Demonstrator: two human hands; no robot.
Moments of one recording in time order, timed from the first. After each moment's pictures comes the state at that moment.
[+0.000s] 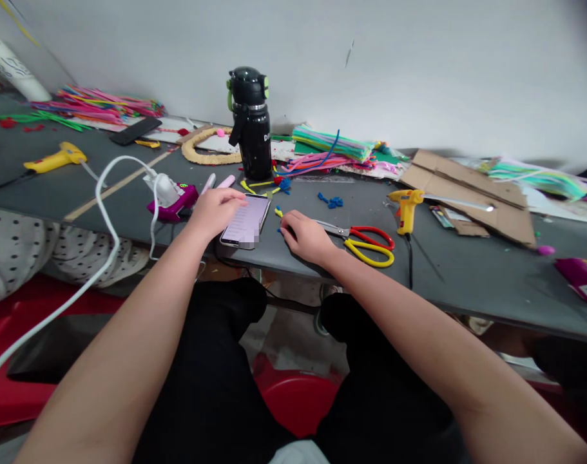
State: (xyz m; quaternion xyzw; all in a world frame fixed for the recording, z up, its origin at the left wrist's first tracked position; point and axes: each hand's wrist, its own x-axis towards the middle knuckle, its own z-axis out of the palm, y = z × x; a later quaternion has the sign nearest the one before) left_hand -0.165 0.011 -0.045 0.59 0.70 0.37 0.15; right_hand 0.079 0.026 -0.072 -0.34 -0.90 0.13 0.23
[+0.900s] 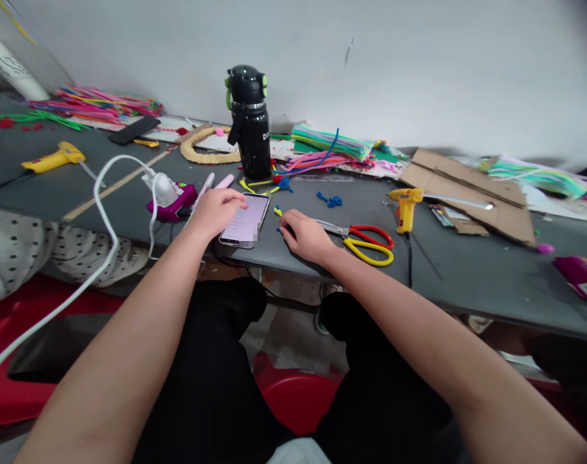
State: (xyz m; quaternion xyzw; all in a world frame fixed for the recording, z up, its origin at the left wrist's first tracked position) left_hand -0.165 0.013 -0.047 0.60 0.69 0.36 0.18; right_hand 0.080 0.027 -0.072 -0.34 -0.90 0.13 0.23
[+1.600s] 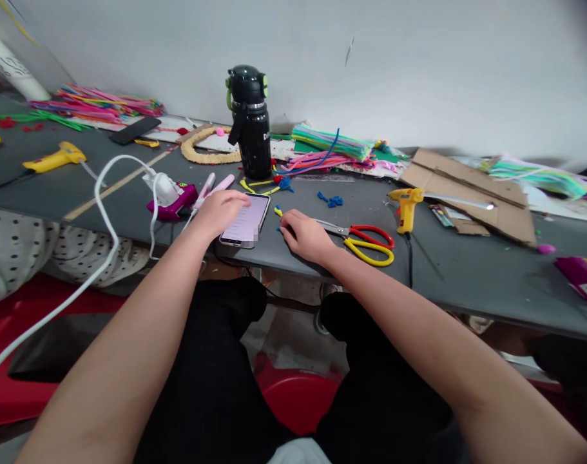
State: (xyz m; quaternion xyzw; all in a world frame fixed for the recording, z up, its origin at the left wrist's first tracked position) left_hand -0.159 0.015 -0.044 0.58 0.69 0.37 0.21; right_hand 0.080 0.027 -0.073 -0.33 -0.90 0.13 0.24
